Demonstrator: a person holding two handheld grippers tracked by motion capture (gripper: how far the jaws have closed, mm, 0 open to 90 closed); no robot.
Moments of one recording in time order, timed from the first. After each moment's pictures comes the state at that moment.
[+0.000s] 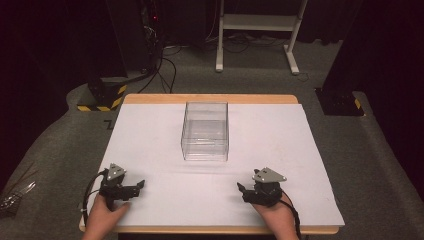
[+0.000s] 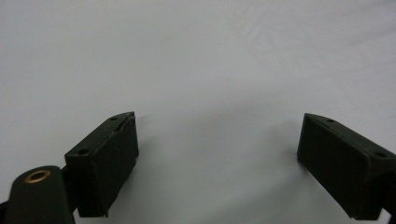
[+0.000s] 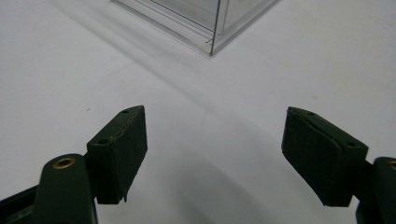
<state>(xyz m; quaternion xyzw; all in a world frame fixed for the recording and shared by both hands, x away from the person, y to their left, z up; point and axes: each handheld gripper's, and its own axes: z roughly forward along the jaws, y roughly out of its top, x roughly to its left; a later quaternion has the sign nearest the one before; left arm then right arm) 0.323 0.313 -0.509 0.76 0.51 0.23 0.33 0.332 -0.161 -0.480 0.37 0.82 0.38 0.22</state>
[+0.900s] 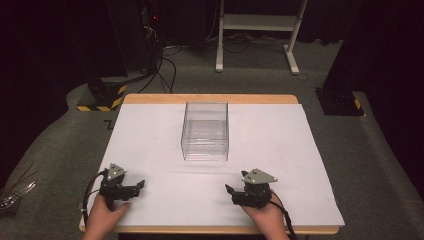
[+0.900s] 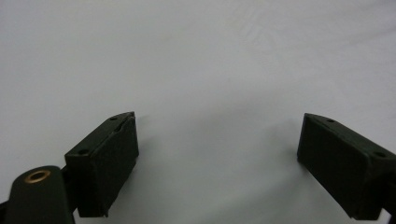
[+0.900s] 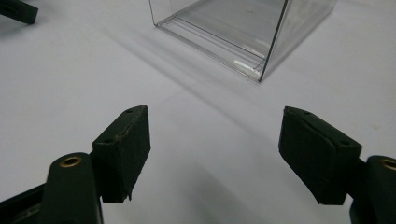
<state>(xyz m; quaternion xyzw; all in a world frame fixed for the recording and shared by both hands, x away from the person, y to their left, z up) 0.323 0.313 -0.509 0.76 0.51 0.23 0.33 0.325 -0.134 -0.474 0.35 0.82 0.42 0.18</state>
